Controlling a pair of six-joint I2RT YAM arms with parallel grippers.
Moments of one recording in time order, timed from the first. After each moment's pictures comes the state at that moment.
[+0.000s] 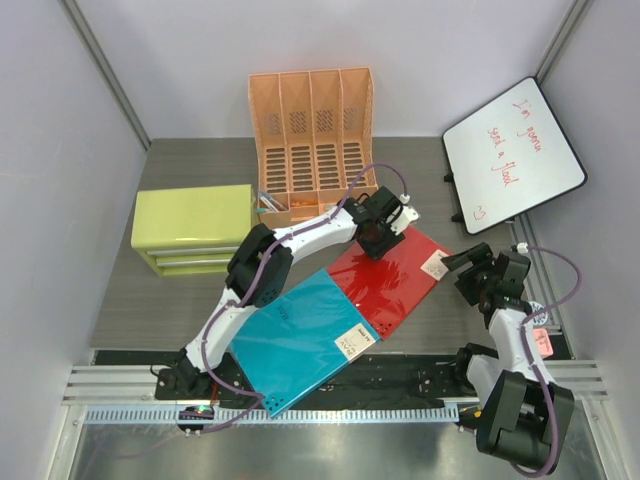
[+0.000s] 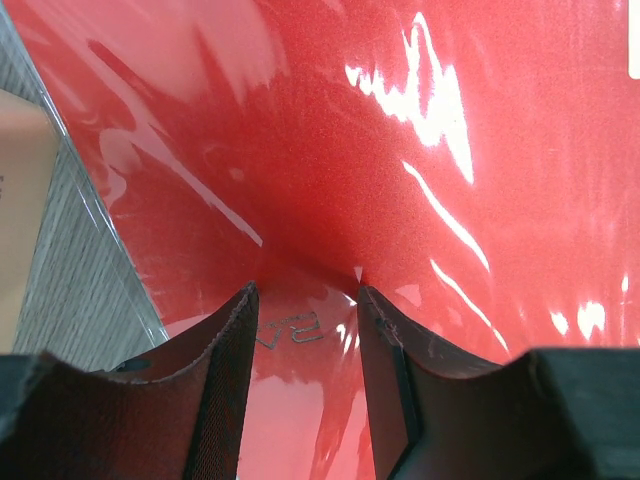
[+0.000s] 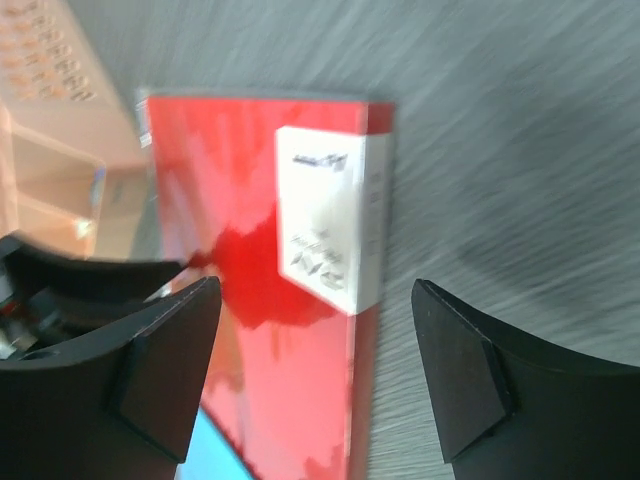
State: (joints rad) left arm -0.90 2.38 2.01 -0.67 0.11 0.14; right arm -0.33 0.86 0.29 -0.11 -0.34 0.81
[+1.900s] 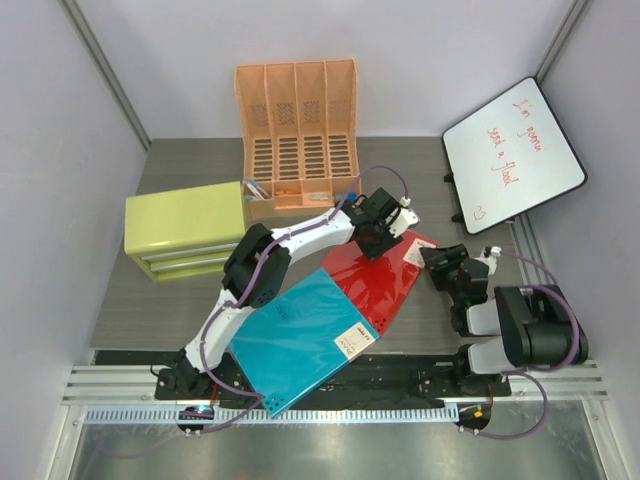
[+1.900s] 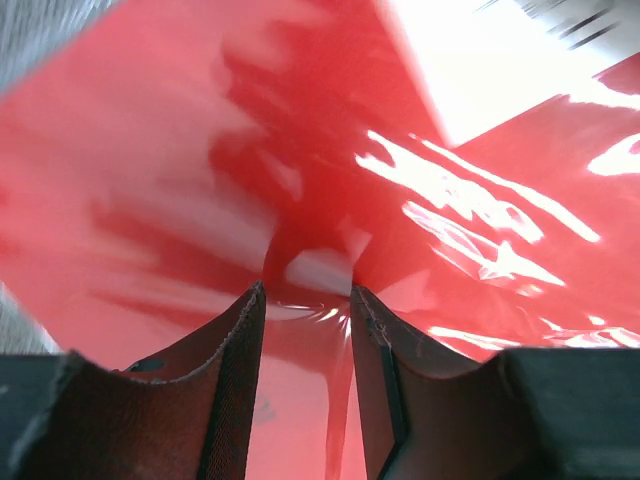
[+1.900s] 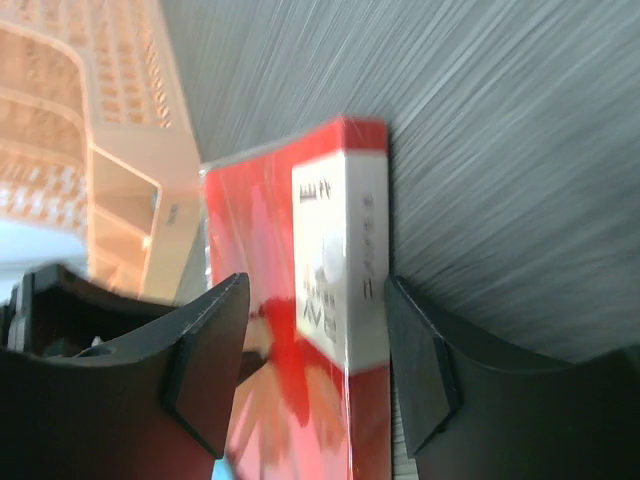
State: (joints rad) left arm -0.90 2.34 1.94 -0.62 0.11 0.21; right arm 0.01 1.38 0.07 0.93 -0.05 1.10
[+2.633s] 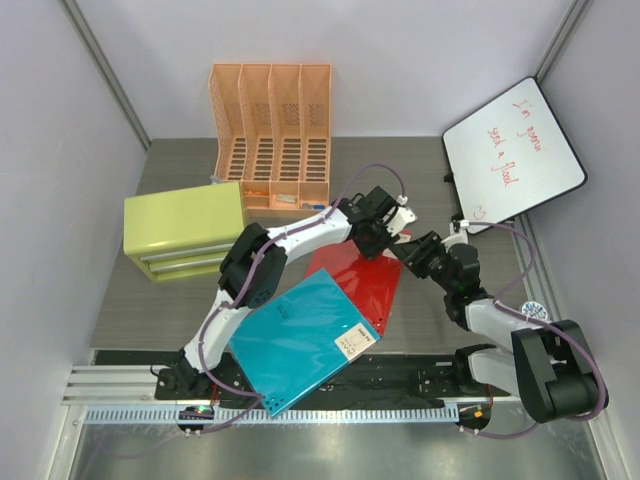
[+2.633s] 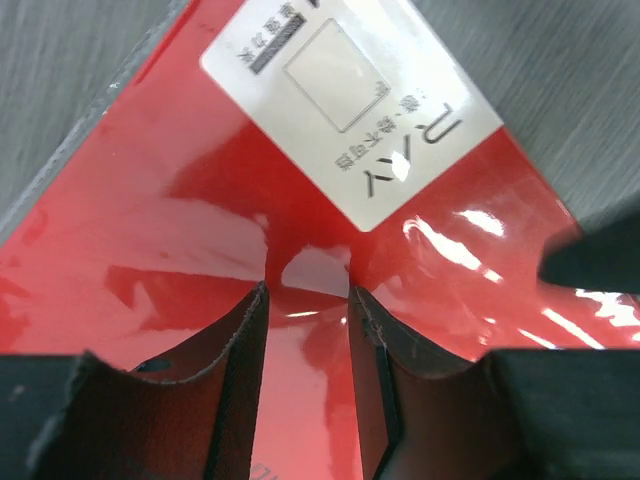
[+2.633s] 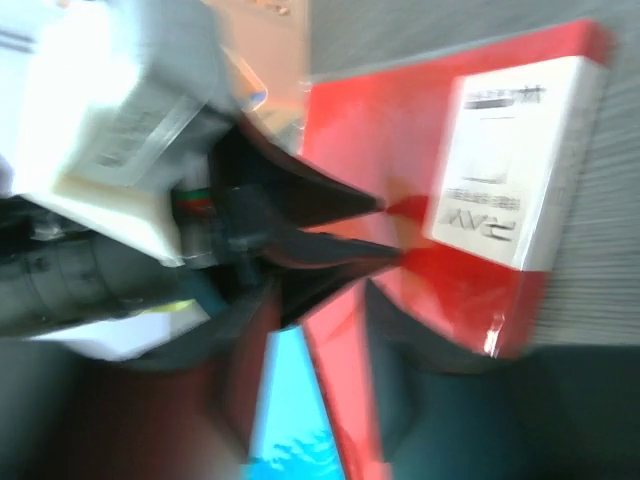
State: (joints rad) left arm -0.89 2.32 1.92 -0.63 0.12 0.20; right arm 0.19 1.17 0.21 0.69 -0.30 1.01
